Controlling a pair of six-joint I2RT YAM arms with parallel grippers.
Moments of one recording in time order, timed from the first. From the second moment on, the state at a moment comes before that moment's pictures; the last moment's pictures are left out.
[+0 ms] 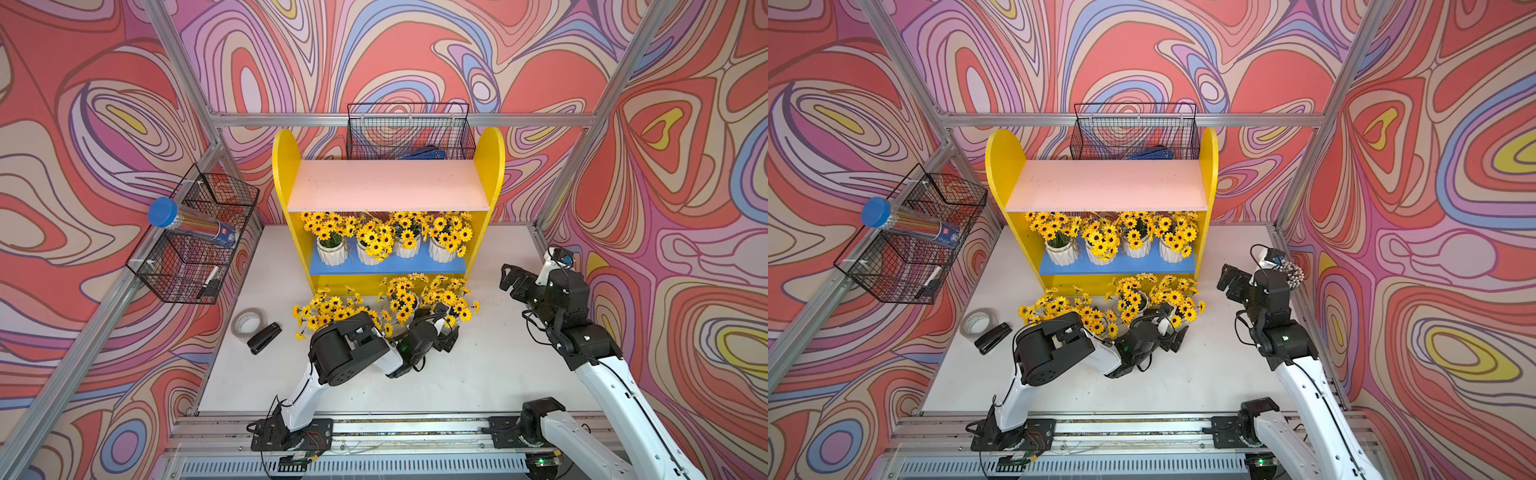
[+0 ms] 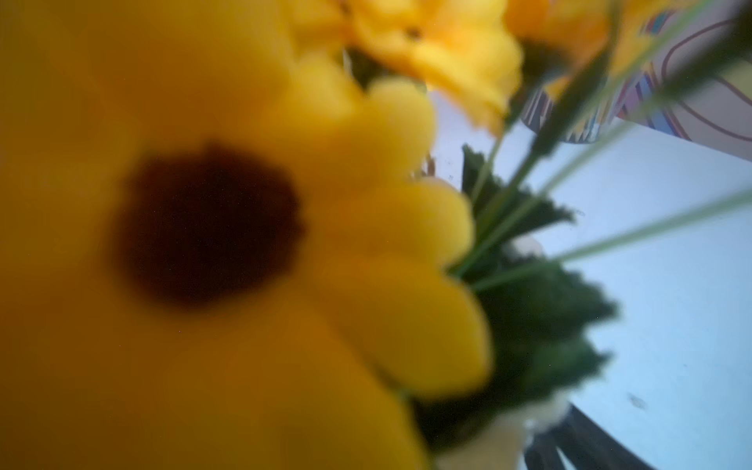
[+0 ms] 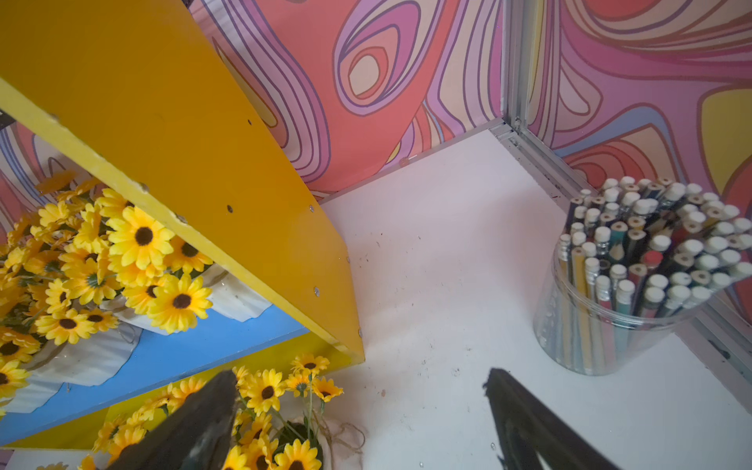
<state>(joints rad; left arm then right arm) -1.06 2.14 0.87 0.94 -0.30 -0.15 0.15 0.82 0.85 -0.43 0.16 0.44</state>
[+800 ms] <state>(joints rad) -1.22 1.49 0.32 0.61 -0.58 -0.33 0.15 0.79 0.85 -0.49 0.08 0.46</state>
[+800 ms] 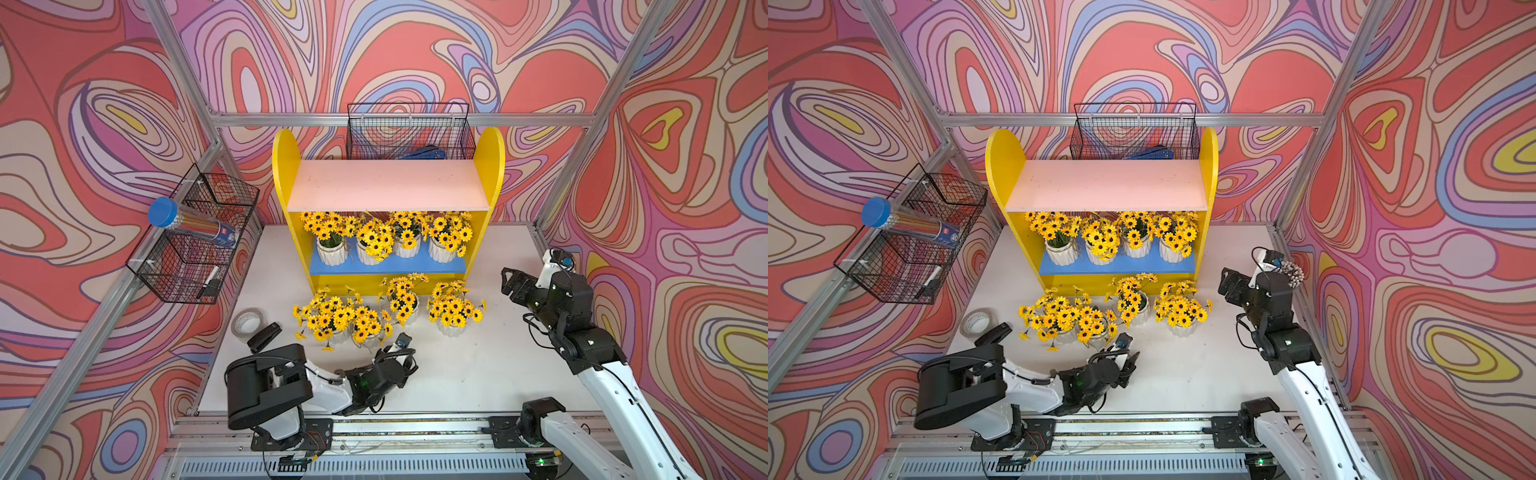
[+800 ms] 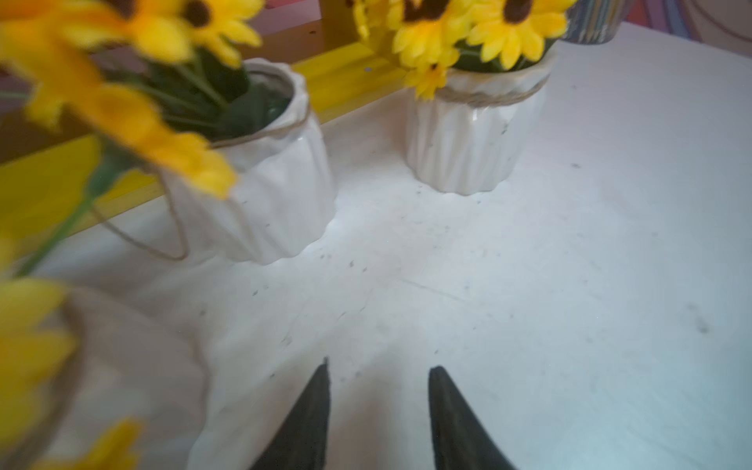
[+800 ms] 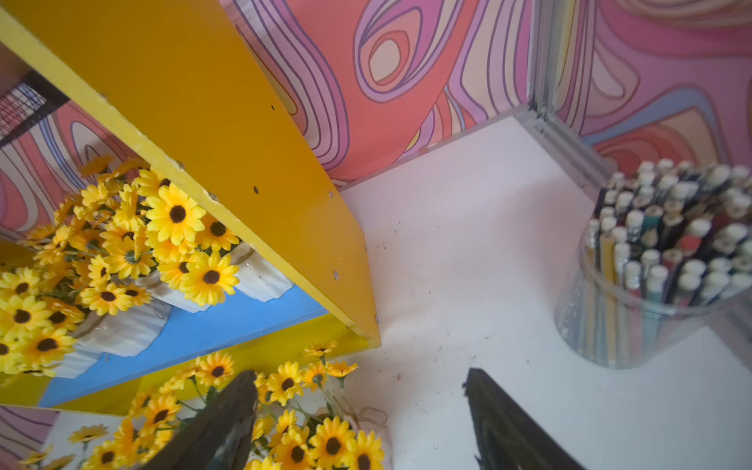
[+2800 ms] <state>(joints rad) -0.85 1.15 0.31 -0.24 -0.58 -0.85 0.25 1.42 0.50 0.20 -0.39 0.82</state>
